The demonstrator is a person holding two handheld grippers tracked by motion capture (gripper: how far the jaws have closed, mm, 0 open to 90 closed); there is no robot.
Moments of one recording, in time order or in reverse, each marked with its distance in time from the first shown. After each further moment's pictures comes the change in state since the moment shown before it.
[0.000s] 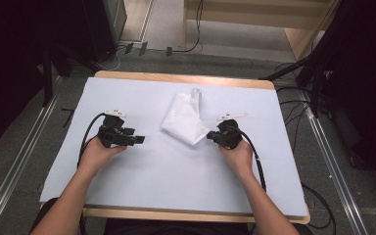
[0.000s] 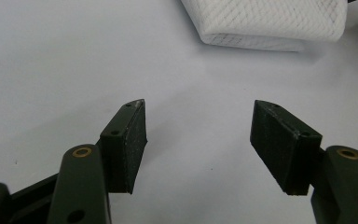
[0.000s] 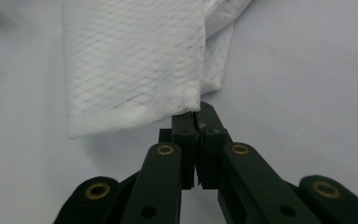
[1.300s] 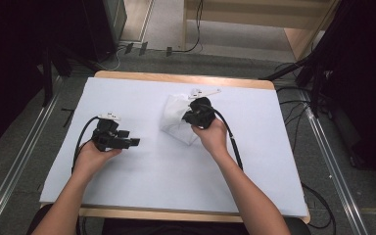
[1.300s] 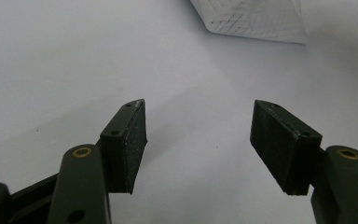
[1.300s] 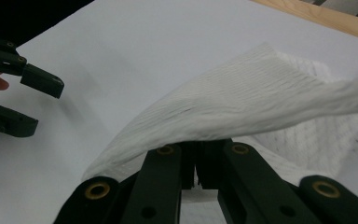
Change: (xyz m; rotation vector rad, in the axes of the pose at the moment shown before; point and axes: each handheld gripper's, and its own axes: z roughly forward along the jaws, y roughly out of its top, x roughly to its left) left arm 0.000 -0.013 -0.012 -0.014 0.026 -0.020; right arm 0.059 0.089 0.023 -0.086 0.104 -0.100
